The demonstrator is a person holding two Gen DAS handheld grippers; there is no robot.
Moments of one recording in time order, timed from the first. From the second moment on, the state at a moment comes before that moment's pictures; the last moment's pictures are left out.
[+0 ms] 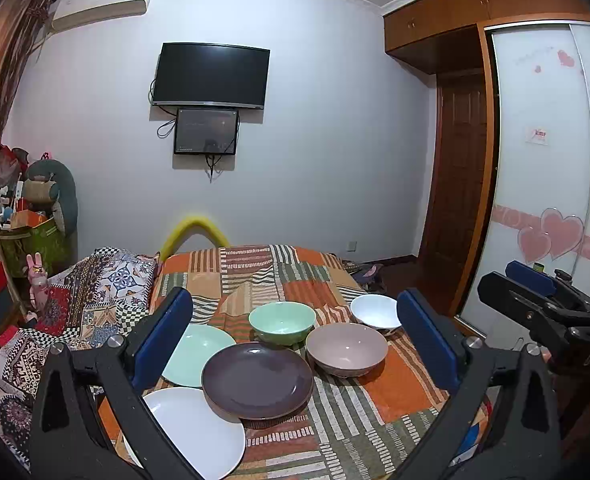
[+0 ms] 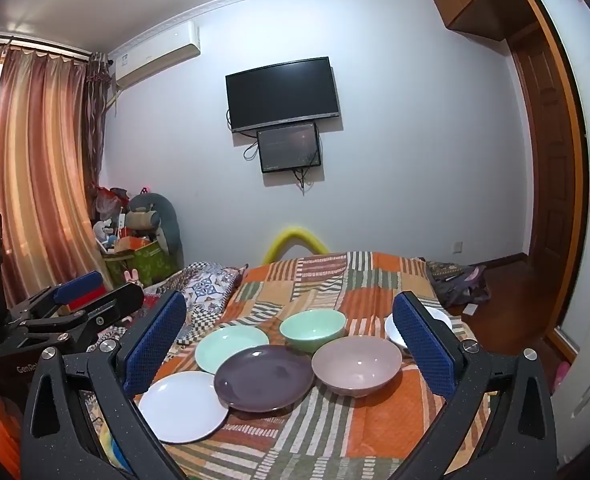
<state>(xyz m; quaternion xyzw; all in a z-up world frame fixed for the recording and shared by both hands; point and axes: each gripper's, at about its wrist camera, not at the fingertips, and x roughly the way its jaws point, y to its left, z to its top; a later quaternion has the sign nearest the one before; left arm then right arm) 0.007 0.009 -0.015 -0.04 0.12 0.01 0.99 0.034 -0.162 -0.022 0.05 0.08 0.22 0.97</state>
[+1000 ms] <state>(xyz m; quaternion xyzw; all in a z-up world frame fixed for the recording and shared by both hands) 0.006 0.004 -0.011 -0.03 0.12 0.02 0.99 0.036 -0.158 -0.022 0.05 0.09 0.22 0.97</state>
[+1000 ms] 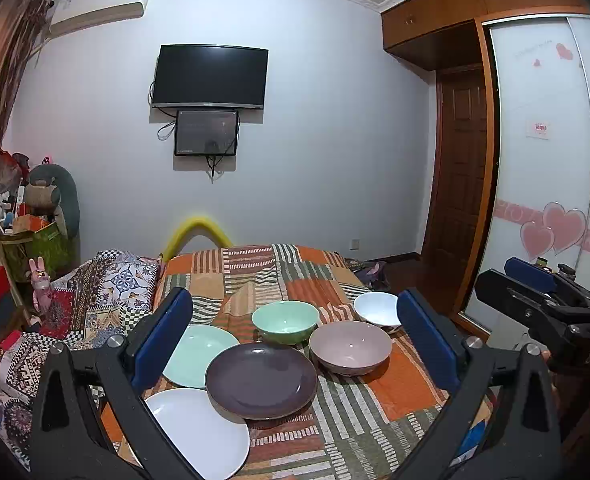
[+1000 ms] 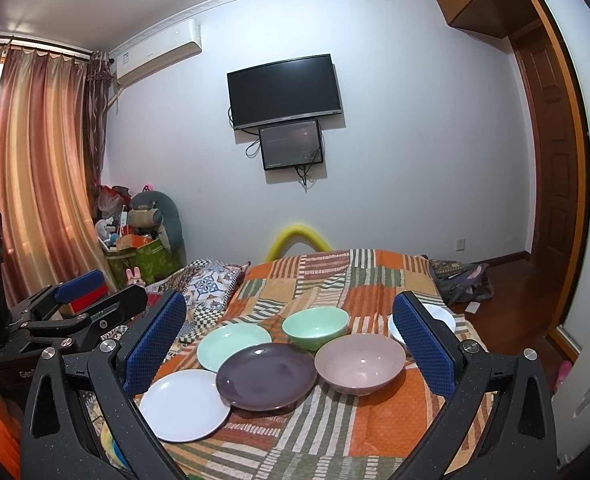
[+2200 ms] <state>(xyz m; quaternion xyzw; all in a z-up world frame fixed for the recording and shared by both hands) 0.015 0.009 -0.017 -0.03 0.13 0.02 0.99 0.045 -0.153 -0.036 0.05 0.11 0.22 0.97</state>
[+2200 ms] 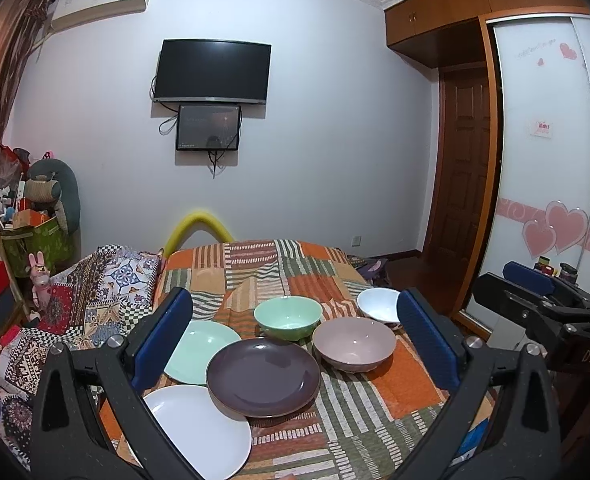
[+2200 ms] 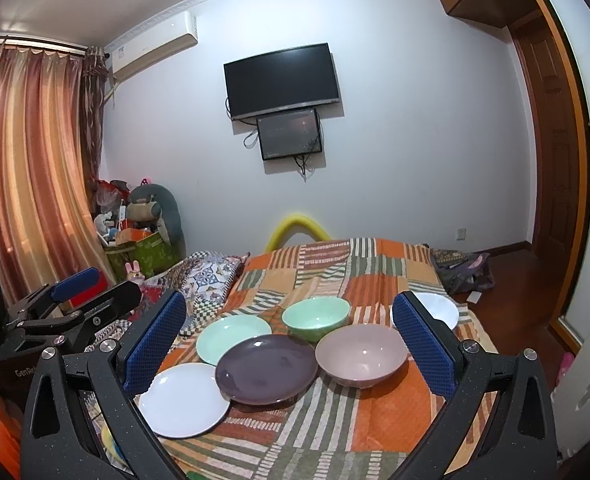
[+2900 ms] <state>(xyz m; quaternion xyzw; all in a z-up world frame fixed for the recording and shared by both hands) 0.105 0.098 -0.134 -0.09 0.32 0.05 0.94 0.123 -0.119 -0.110 0.01 0.25 0.22 0.94</state>
